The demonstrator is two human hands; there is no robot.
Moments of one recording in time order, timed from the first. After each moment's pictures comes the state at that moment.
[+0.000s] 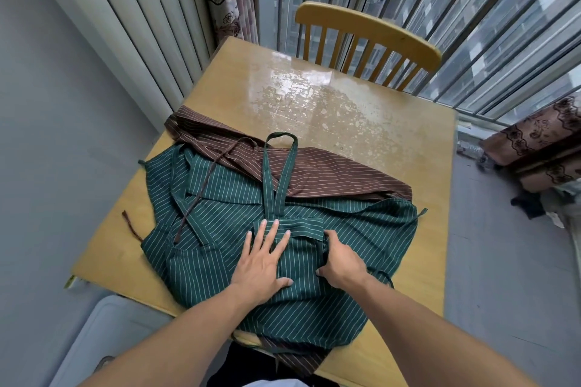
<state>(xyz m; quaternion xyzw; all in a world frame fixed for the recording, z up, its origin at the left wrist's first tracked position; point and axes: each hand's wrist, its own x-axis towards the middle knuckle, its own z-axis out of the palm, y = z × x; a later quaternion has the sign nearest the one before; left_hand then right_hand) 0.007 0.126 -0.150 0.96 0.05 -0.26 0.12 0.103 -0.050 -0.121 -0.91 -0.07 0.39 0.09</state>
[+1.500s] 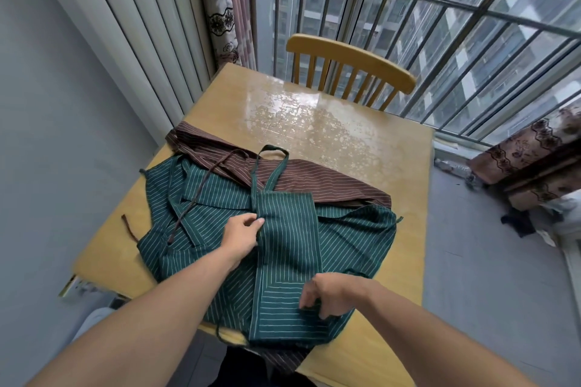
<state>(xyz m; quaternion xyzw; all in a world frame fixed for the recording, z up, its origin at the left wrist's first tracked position) 0.053 0.142 -0.089 0.71 0.41 -0.07 0.57 0.093 -0.088 -0.066 -0.74 -0.34 0.57 0.03</state>
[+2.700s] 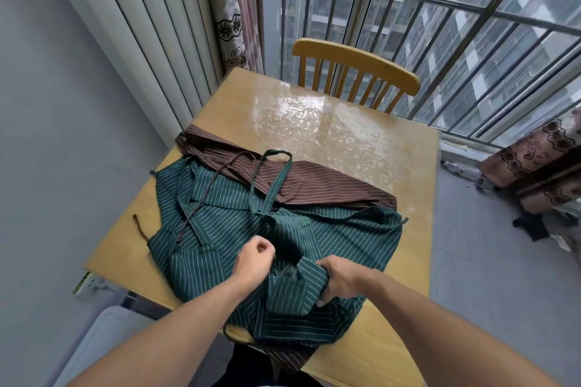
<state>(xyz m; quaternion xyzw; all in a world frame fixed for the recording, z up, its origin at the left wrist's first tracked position) 0.009 0.107 -0.088 0.73 0.39 -0.15 0.54 0.112 -0.096 -0.075 -0.77 -0.27 0.55 0.17</state>
